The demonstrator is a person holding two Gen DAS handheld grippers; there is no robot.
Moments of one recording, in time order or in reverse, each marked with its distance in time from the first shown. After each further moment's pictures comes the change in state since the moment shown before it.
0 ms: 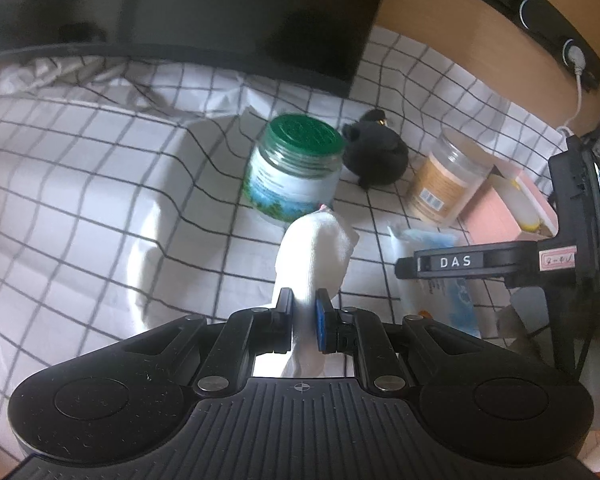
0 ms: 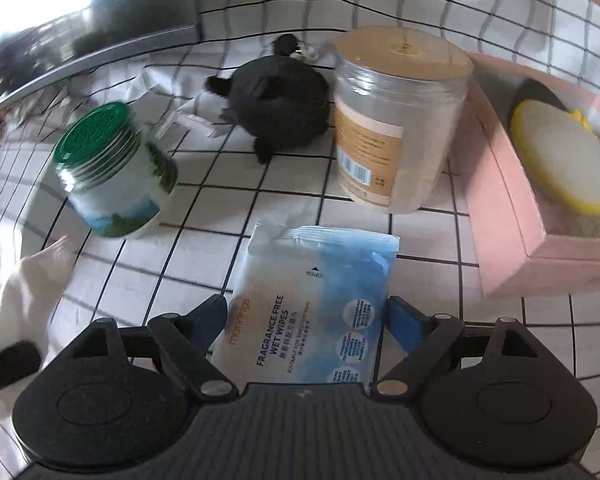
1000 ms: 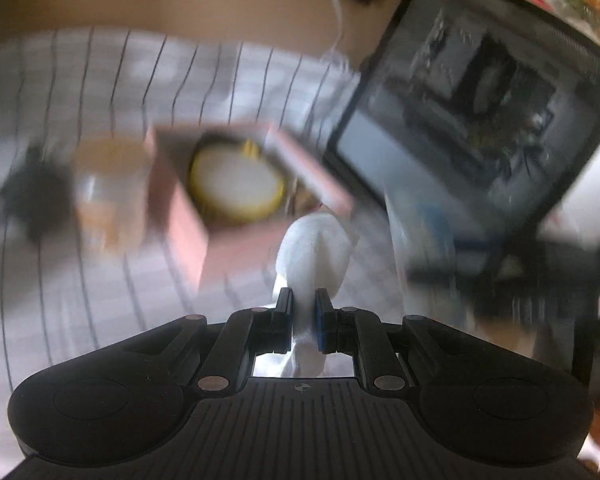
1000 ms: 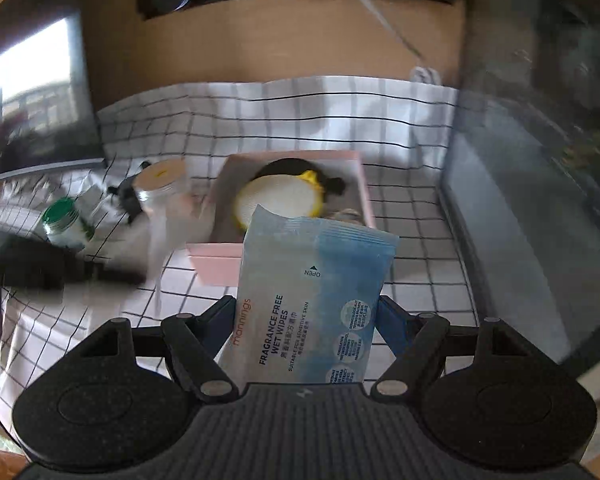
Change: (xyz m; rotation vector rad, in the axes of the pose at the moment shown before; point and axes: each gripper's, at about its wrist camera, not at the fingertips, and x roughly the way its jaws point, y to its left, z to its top) left arm 0.034 -0.222 0.052 0.328 0.095 -0.458; right arm -0.203 -0.211 -0.075 0.080 -0.265 -0.086
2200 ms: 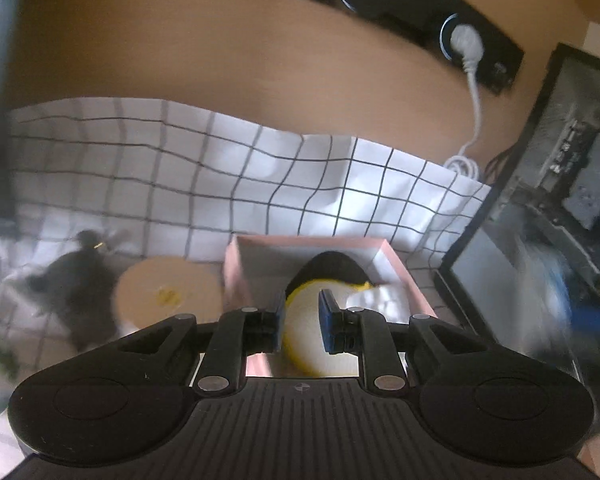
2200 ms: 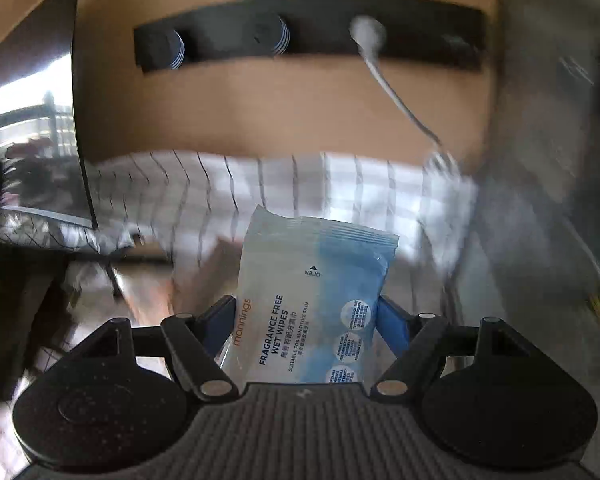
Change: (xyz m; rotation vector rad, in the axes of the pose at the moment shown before) left arm 0.053 0.044 0.053 -0.162 -0.196 0.293; right arm 0.046 -0.013 0.081 -0.111 -0.163 0.074
